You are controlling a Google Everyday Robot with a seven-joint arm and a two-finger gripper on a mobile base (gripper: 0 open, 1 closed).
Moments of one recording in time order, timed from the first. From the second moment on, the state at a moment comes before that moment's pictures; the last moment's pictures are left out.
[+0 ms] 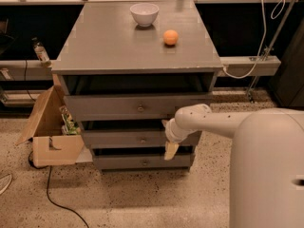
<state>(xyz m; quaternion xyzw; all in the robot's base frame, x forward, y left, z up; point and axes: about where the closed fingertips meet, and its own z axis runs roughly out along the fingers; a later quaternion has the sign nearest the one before) 0.667 -0.067 0.468 -0.72 0.66 0.00 0.23</state>
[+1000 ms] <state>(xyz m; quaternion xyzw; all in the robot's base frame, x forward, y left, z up) 0.706 -0.072 0.414 -0.68 0.69 0.04 0.24</state>
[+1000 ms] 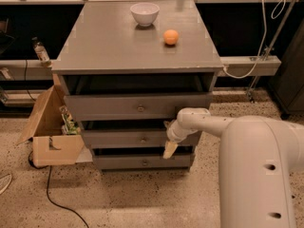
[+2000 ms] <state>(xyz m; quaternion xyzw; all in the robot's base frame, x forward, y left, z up) 0.702 -0.070 0.404 -0.69 0.68 0.05 0.24</state>
